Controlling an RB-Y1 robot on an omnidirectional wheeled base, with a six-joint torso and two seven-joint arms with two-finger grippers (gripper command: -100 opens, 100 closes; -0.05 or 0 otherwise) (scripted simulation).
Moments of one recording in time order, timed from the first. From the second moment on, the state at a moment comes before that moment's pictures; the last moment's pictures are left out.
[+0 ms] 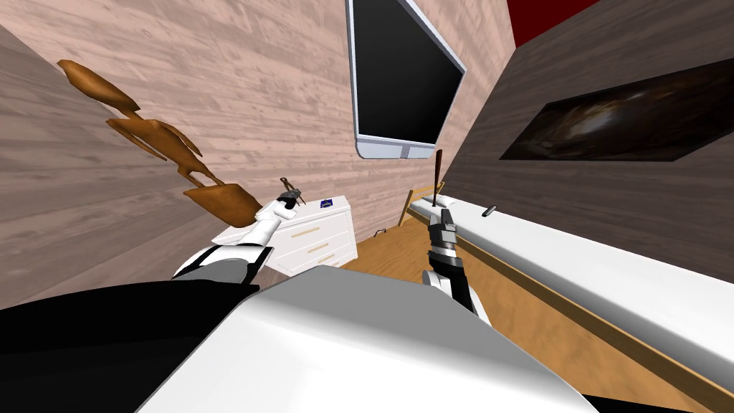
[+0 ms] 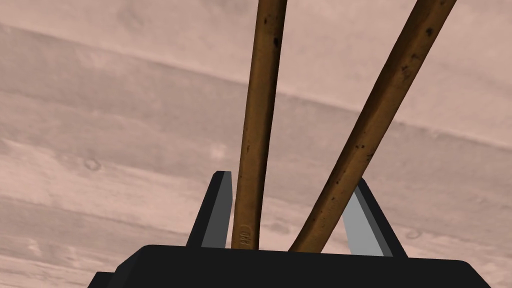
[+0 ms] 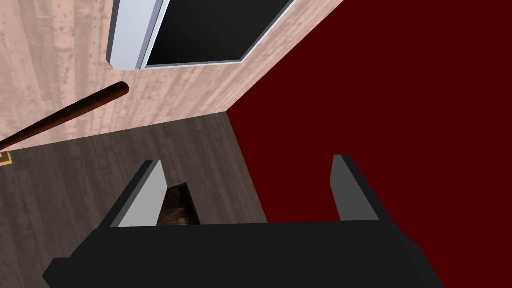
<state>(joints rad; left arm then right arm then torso) -0.37 0.91 0.20 -1.06 -0.45 0.24 -0.16 0.48 -0.04 -0.02 -2.25 0.03 -0.40 0.06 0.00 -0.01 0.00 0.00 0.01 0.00</state>
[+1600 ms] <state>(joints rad) 0.06 0.89 0.34 -1.51 -0.35 0.32 -0.17 0.48 -0.04 -0.02 -2.25 0.03 -0.40 0.06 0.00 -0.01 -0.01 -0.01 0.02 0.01</state>
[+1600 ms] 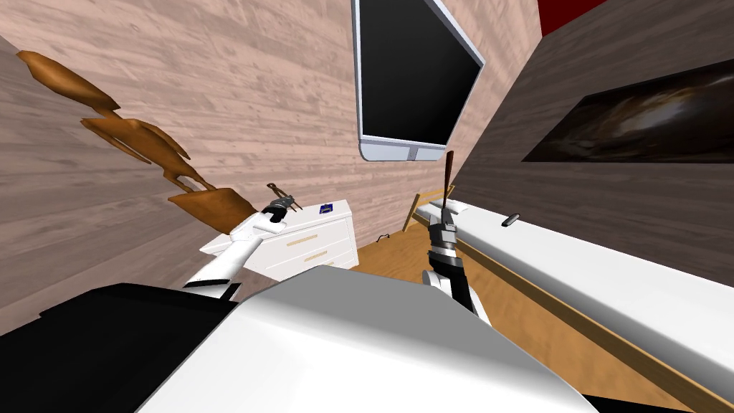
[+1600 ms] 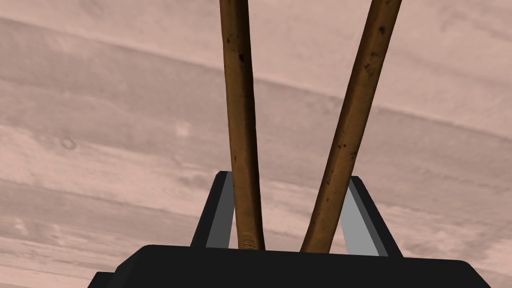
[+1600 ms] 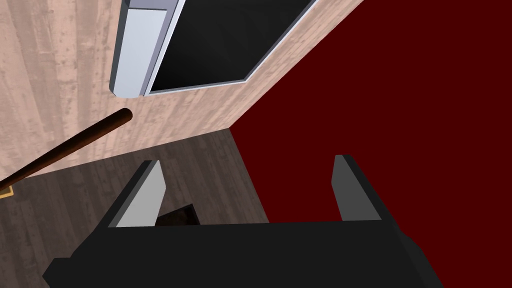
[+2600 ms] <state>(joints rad) 0.30 0.88 0.43 -1.79 -0.28 0.37 -0.17 0.48 -0.04 -0.02 -2.25 0.03 -0.40 0.06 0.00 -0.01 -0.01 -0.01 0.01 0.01</state>
